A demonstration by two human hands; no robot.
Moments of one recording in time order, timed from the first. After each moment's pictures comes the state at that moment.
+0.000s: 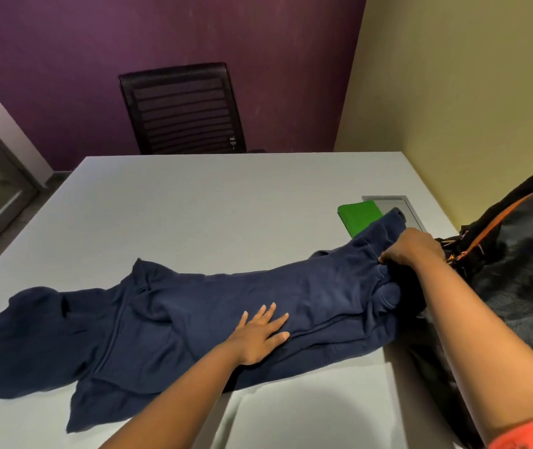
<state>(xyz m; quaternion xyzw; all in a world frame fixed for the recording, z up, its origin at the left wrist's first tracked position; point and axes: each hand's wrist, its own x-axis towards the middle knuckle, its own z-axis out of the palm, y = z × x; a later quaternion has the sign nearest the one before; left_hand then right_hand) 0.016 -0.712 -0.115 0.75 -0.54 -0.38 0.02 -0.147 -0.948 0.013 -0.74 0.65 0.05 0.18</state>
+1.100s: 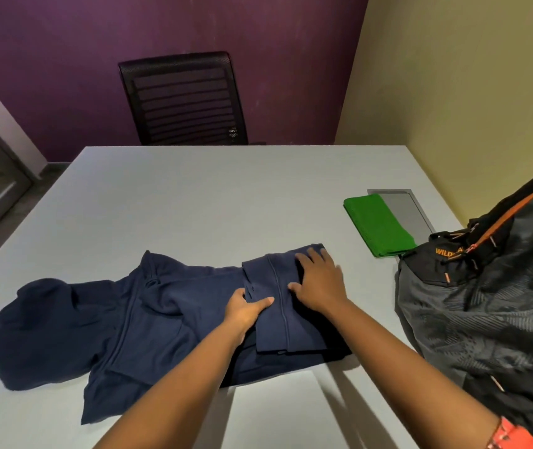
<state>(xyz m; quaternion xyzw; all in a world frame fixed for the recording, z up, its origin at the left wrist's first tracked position) 0.040 -0.711 -0.113 0.75 -0.09 -0.42 0.51 -0.063 -0.824 -0.057 -0.90 0.40 0.05 0.19</state>
